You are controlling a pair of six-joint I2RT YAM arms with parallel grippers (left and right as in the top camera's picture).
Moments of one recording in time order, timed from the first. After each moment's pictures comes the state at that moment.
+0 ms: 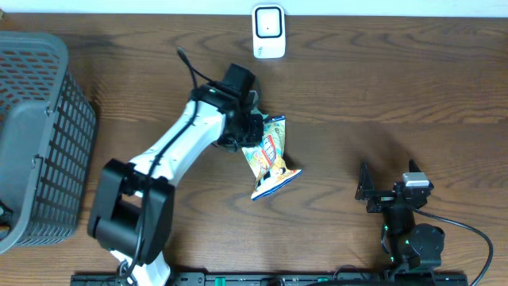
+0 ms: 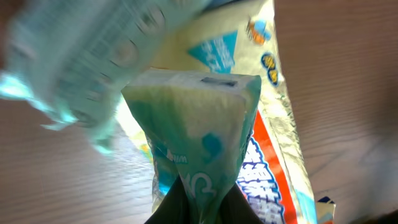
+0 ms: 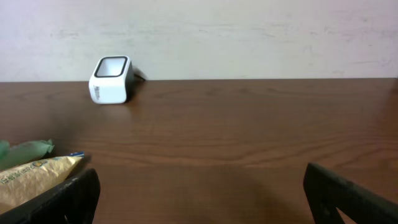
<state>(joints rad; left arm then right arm) -0.46 1.85 1.36 -0.85 0.33 -0.43 0.04 0.01 0.01 -0.07 -0.02 0.04</state>
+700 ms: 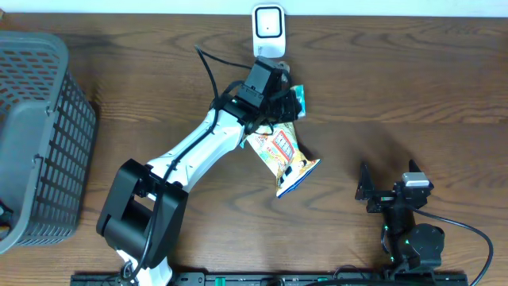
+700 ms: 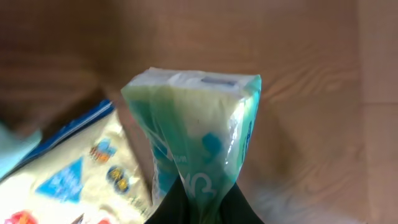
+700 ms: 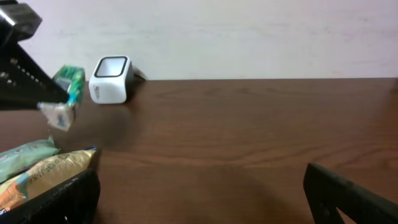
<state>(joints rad) -0.56 1.87 1.35 -0.29 0.35 -0.70 0.04 0.02 0.01 -0.07 -0.02 0.04</state>
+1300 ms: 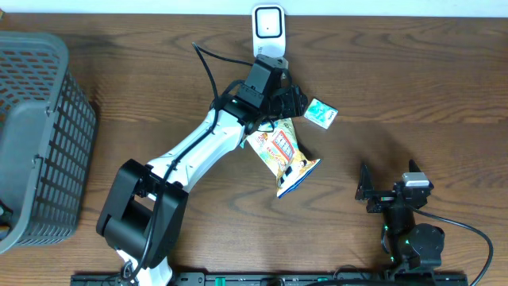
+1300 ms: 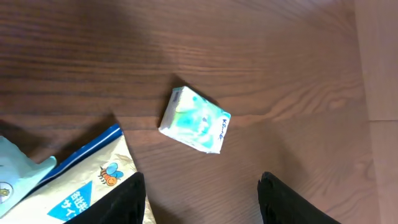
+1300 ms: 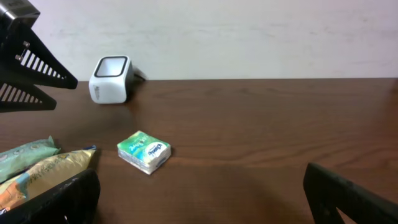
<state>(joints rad) -0.56 1.87 1.35 -0.26 0.29 -0.70 0.04 0.02 0.01 -0.07 -0.02 0.04</state>
